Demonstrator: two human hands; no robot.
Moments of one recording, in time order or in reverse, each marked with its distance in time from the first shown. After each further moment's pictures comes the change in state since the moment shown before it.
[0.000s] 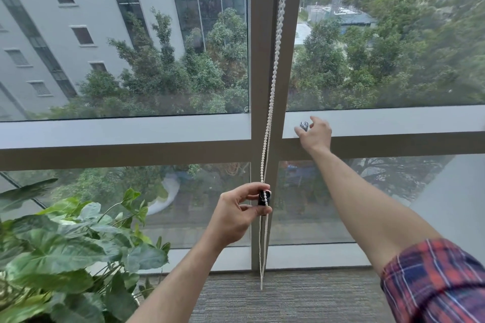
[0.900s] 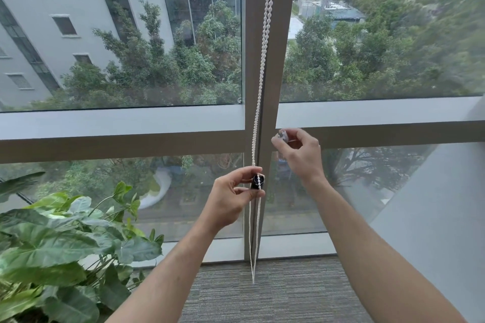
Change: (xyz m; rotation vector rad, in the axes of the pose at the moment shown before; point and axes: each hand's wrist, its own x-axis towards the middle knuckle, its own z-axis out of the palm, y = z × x) left_hand 0.002 0.007 -0.001 -0.085 -0.002 0.030; right_hand -0.113 -0.005 -0.018 0.433 -0.071 -0.165
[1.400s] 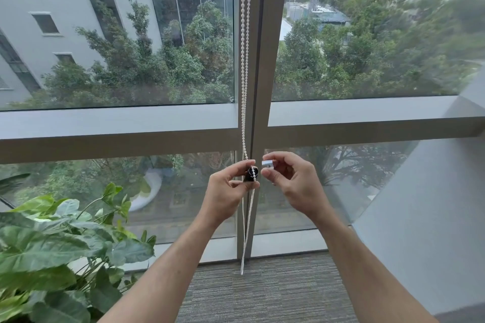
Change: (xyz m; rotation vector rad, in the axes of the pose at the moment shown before) left_hand 0.003 -0.006 0.004 -0.016 0.065 0.036; right_hand -0.077 -0.026 -0.022 0.038 -0.254 -0.175
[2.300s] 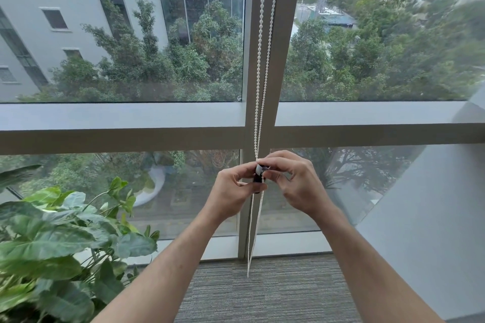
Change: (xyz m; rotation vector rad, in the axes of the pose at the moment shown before) left_hand -0.001 0.009 -0.003 -0.039 -0.130 0.006; right_hand 0.005 -0.019 0.005 -0.281 -0.119 -0.222
